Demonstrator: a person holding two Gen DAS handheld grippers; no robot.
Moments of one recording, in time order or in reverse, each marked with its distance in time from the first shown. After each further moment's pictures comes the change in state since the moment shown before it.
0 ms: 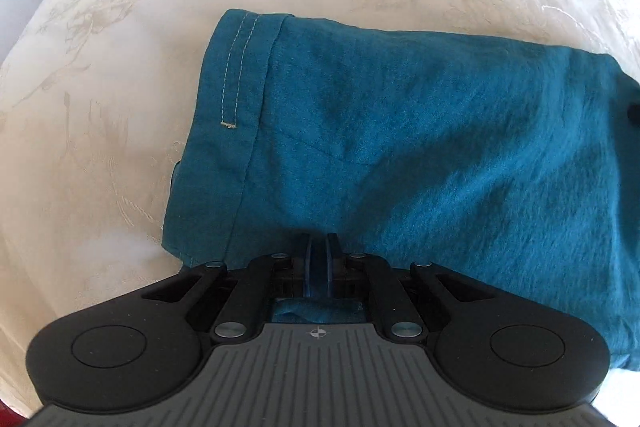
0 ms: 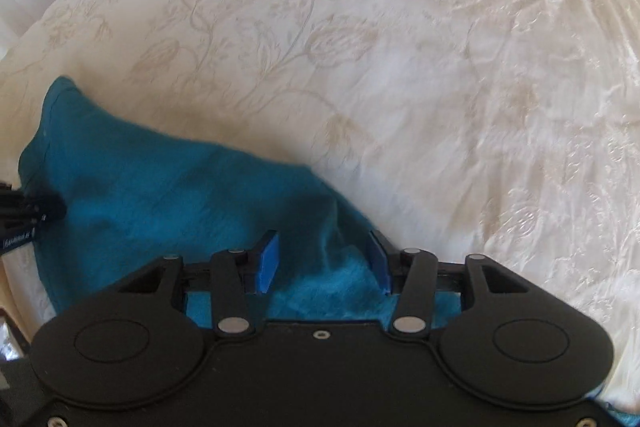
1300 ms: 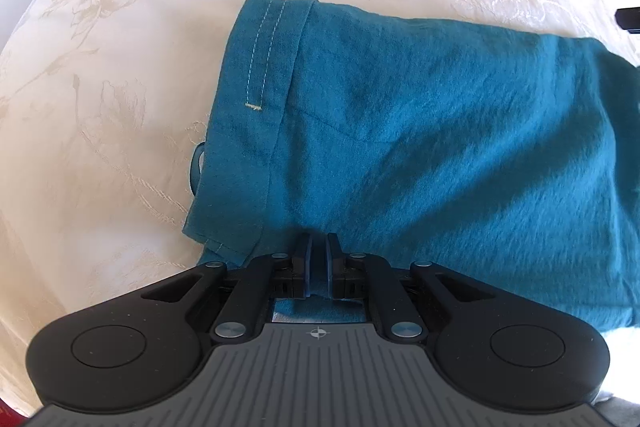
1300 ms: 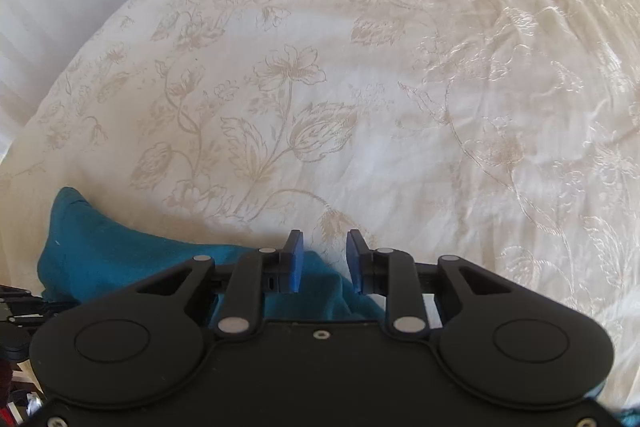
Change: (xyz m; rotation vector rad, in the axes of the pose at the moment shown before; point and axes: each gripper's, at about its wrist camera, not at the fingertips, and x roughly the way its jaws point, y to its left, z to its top) left arm 0.001 0.019 -0.003 0.036 0.012 -0.030; right arm -0.026 -0.013 0.031 0.178 -0.189 0.023
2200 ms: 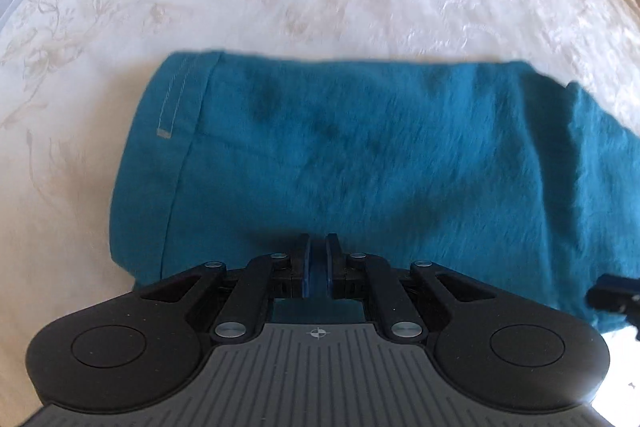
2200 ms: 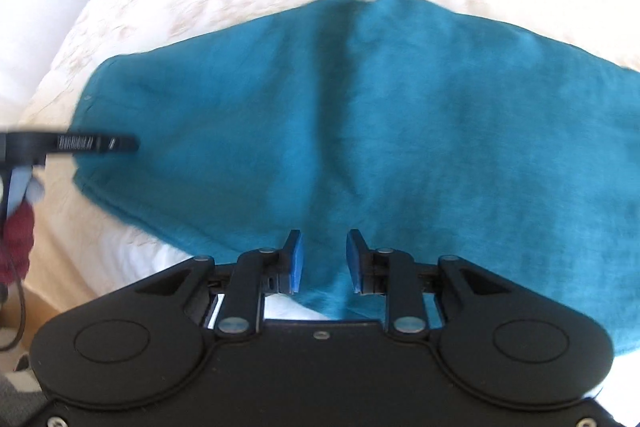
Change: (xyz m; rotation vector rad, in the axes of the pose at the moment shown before) left arm -0.007 -0.031 0.002 0.055 -0.064 -0.129; right arm -0.051 0.047 -0.170 0.263 0.111 -0.038
